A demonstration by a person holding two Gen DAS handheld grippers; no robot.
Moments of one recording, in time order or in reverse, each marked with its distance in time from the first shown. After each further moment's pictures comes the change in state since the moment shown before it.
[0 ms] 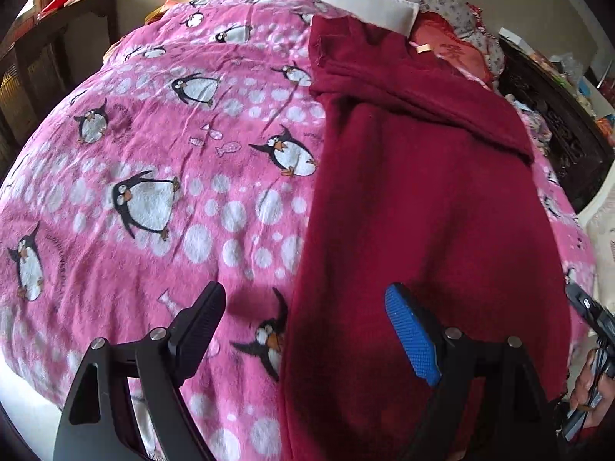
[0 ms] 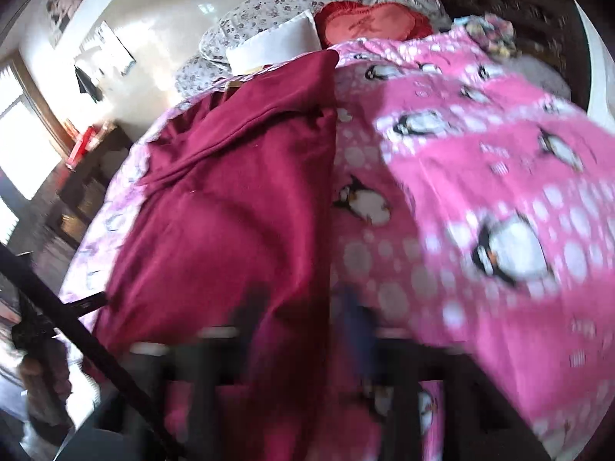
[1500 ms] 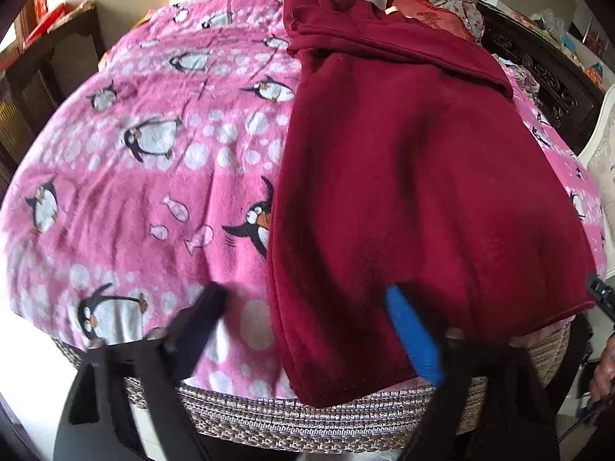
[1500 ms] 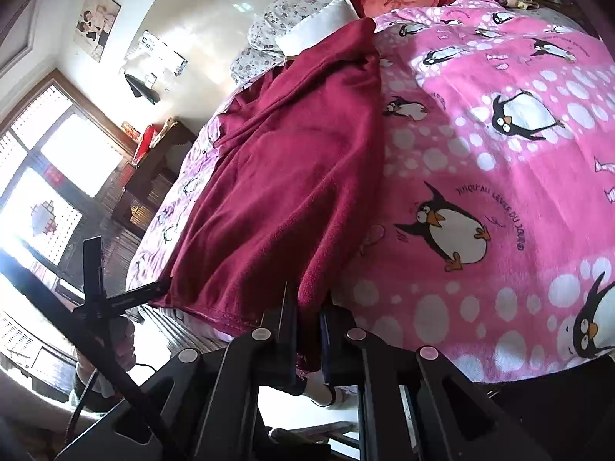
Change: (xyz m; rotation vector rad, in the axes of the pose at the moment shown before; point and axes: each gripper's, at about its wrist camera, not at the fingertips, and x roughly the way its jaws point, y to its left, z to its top) left arm -0.013 -0.015 -0.064 0.122 0.032 0.051; right arm -0.030 -0.001 -0.075 0.027 0.038 0.266
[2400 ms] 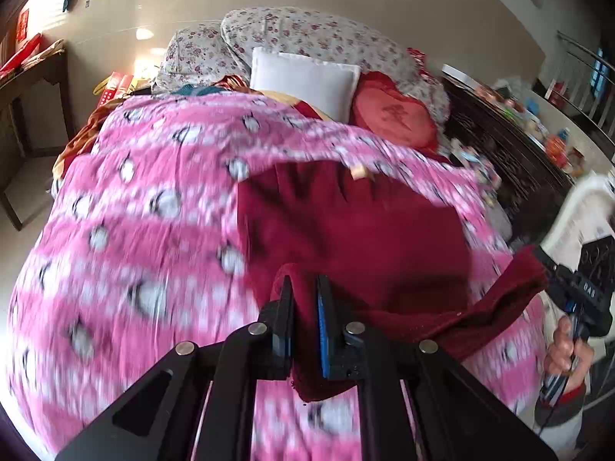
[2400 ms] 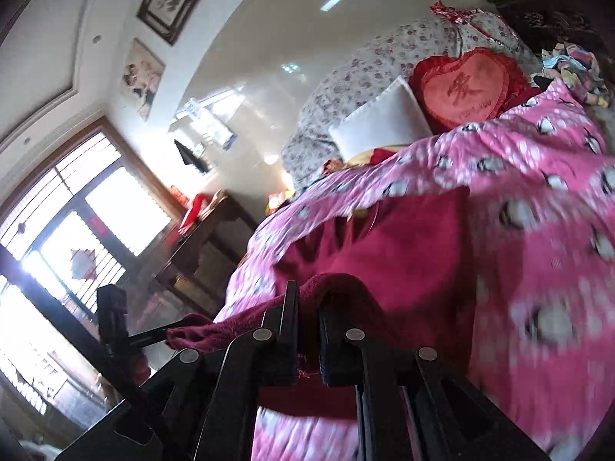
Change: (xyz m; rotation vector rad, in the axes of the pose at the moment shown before) left arm -0.043 0.001 0.246 -0.009 -0.206 -0.185; right arm 0.024 0.032 0.244 -0.042 -0.256 0.188
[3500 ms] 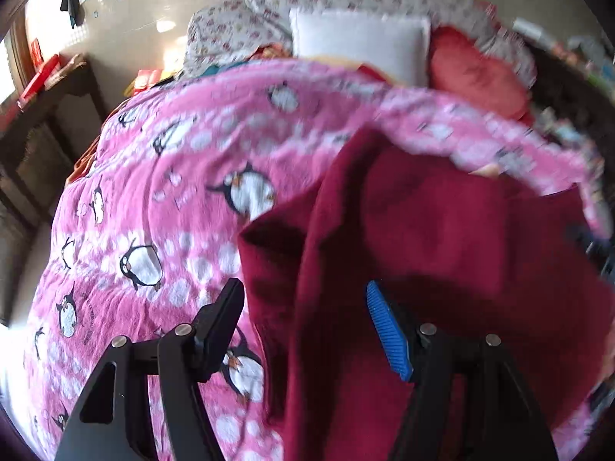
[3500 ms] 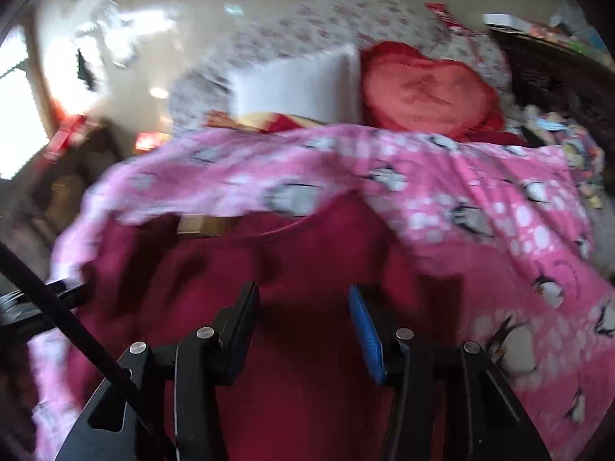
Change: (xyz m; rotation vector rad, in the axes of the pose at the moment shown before) left arm 0.188 0.008 0.054 0.050 0.114 0.341; right arm 0.200 -0.070 0.059 -0.258 0.183 -0.573
